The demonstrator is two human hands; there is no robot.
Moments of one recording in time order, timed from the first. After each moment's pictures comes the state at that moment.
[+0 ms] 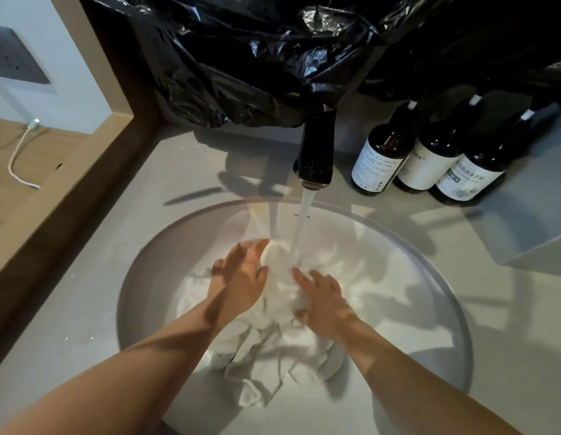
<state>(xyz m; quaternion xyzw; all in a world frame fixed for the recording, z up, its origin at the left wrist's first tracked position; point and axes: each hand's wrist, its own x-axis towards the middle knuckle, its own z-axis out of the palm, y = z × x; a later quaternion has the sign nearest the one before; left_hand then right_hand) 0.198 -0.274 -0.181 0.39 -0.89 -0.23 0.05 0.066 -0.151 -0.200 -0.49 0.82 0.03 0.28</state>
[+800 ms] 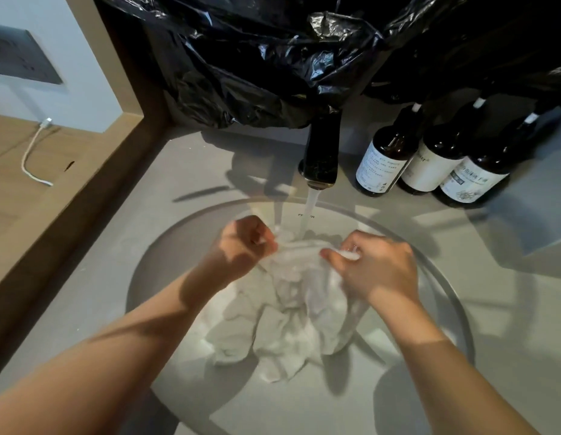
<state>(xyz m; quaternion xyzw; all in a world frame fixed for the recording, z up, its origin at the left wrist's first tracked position) 0.190 -0.297 -0.125 0.43 -0.75 -0.48 0.15 0.051 -0.149 -0.080 -0.36 0.92 -0.11 0.13</state>
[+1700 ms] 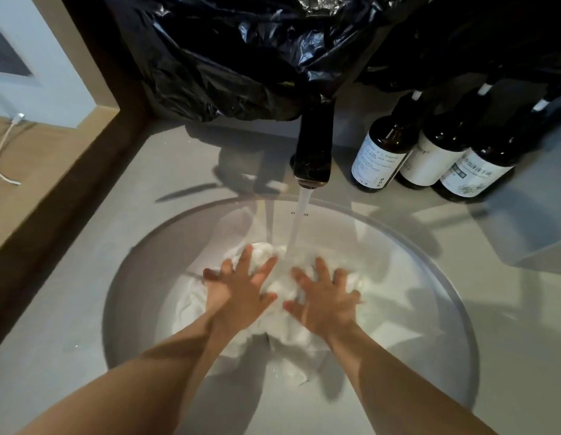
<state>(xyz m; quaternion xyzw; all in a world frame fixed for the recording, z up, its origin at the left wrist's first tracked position) 0.197 -0.269 -0.224 0.35 -0.93 -0.03 -0.07 0.075 -0.157 -0.185 -0.42 0.86 0.12 0.26</state>
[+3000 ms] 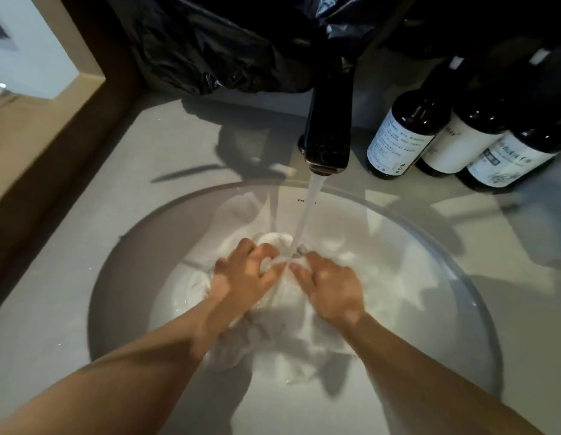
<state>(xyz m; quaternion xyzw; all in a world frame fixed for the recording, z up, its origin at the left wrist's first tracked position) 0.185 -0.270 -0.214 0.42 -0.87 -0.24 0.09 0.068 -0.168 -0.186 -0.48 0.85 -0.06 0.20</state>
